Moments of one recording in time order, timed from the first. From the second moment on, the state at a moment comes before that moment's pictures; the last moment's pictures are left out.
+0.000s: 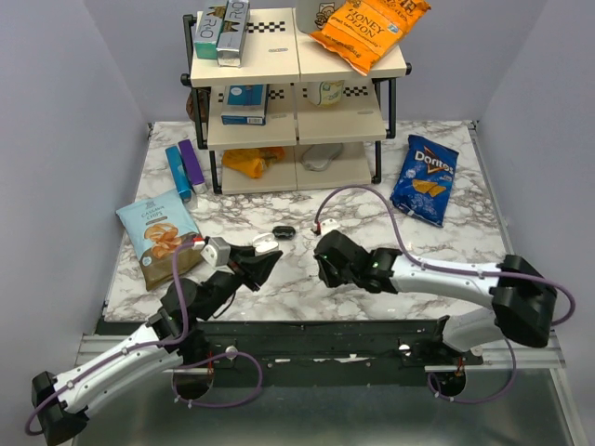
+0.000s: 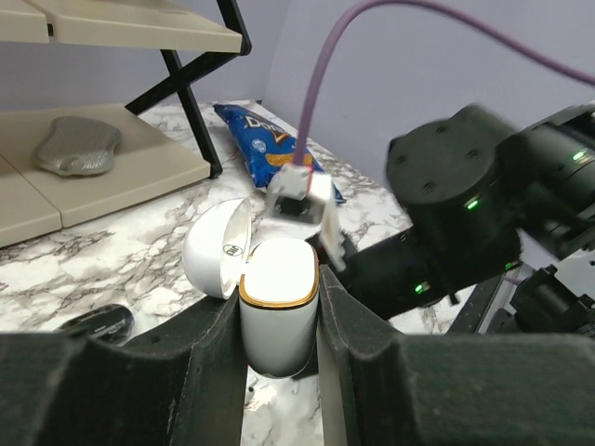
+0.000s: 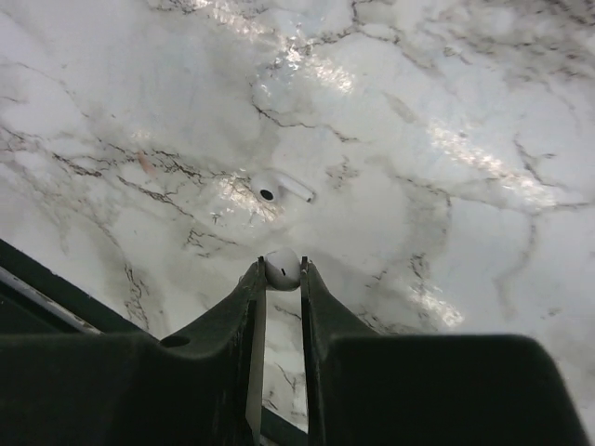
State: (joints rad) left arm -0.93 0.29 0.19 0.35 -0.12 -0.32; right arm 1.07 1.44 0.82 -0.27 0.23 0.47
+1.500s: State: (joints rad) left arm -0.78 1.31 0.71 1.23 0.54 -0.37; right arm 1.32 1.22 1.64 -0.75 0.96 -0.47
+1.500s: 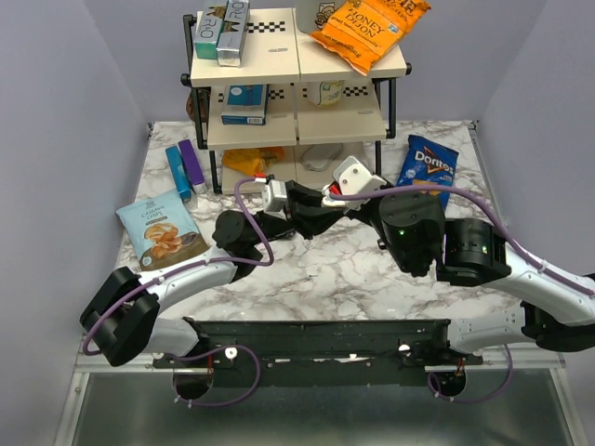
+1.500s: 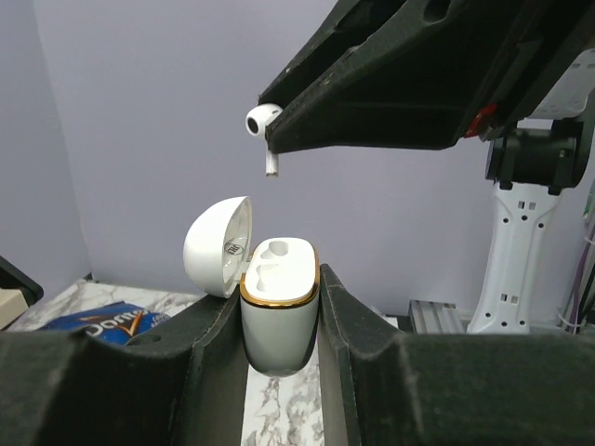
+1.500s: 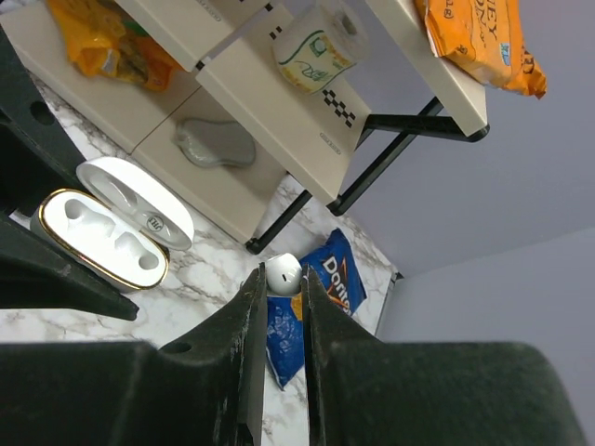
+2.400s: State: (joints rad) left arm -0.78 1.31 0.78 1.04 0.58 -0.34; right arm 1.36 1.21 1.55 -0.70 0.93 -0.50
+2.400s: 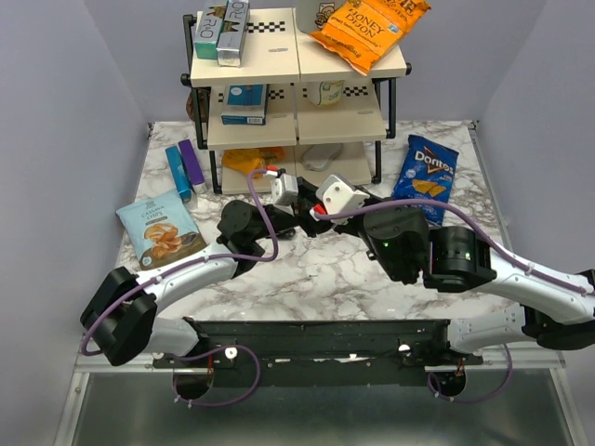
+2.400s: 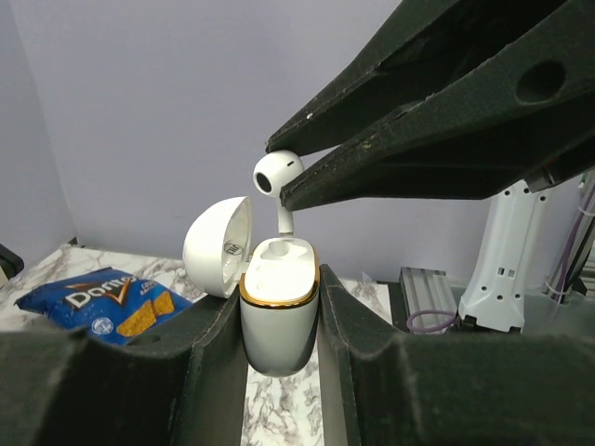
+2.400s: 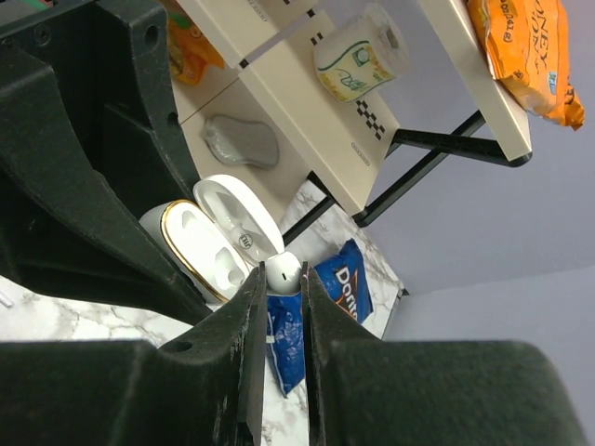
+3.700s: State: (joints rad) left arm -0.78 1.33 0.78 1.06 0.60 -0.34; right arm 1.37 1.22 1.51 -0.66 0.93 -0.52
